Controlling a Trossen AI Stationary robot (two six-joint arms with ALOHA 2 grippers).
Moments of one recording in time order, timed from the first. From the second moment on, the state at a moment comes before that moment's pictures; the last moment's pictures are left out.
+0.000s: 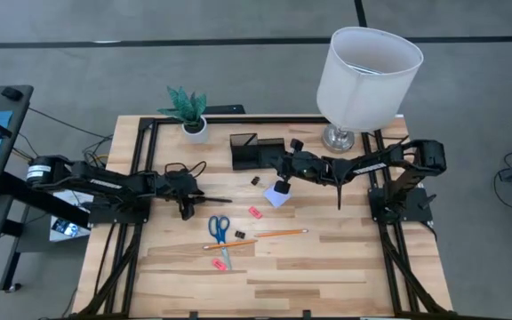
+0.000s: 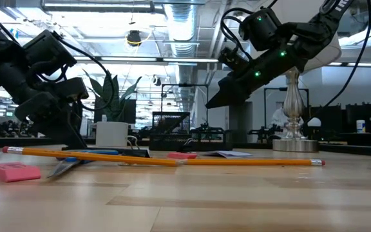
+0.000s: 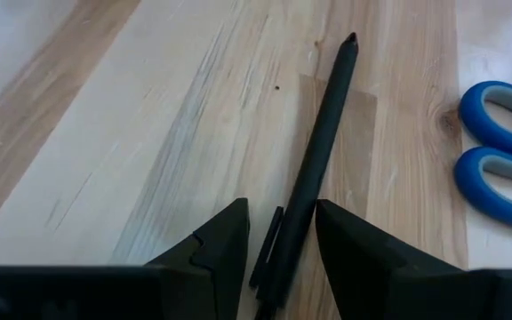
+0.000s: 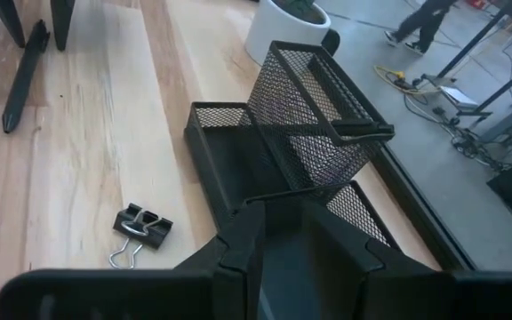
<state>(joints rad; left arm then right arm) 0.17 1.12 0.08 0.23 0.05 -0.16 -0.15 1.62 0.70 0.43 0.33 -0.26</state>
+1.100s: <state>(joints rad) 0.13 1.12 0.08 0.21 0.05 -0.22 -0.15 1.62 0.70 0.43 0.33 -0.26</state>
